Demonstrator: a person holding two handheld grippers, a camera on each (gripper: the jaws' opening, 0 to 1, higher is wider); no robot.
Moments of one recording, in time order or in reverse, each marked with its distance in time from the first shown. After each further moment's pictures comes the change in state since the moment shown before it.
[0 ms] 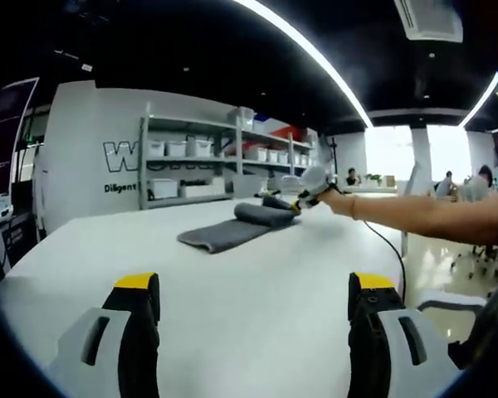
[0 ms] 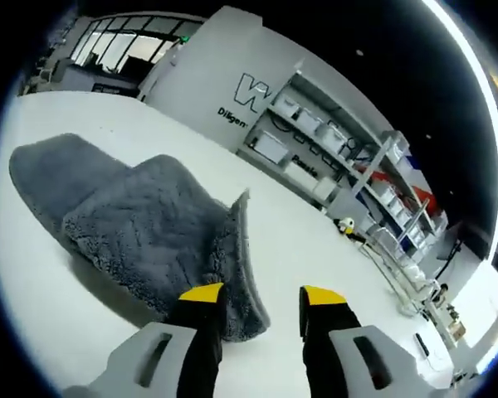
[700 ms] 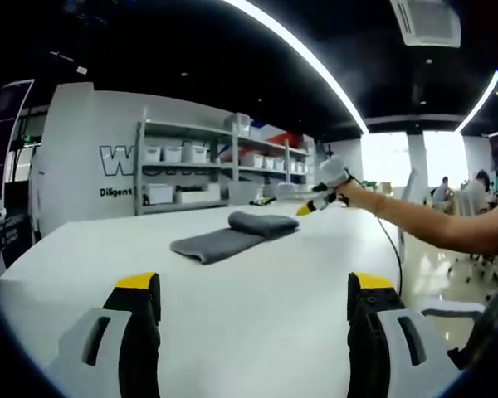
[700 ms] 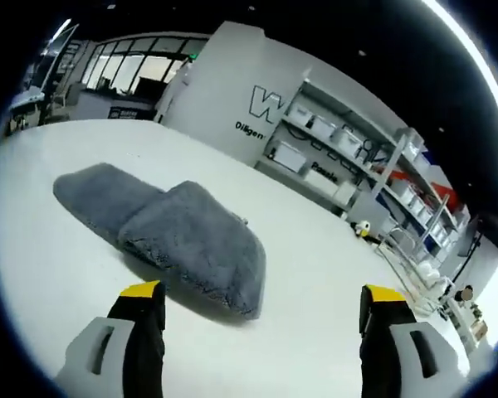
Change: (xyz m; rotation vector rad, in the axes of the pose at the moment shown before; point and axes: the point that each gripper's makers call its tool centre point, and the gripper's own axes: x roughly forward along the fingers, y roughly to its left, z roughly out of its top) left arm 0.011 -0.006 0.011 -0.011 -0.035 -0.023; right arm -0.070 -0.011 0.003 0.034 -0.029 0.164
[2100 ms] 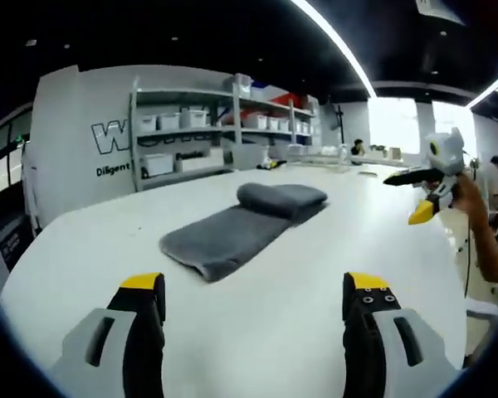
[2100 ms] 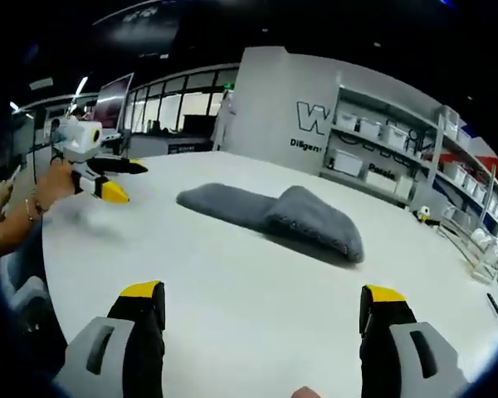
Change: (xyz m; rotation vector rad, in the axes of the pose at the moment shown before) left arm 0.149 0.048 -0.018 0.034 0.239 0.046; right arm -0.138 0.125 -0.028 0.152 -0.163 0.346
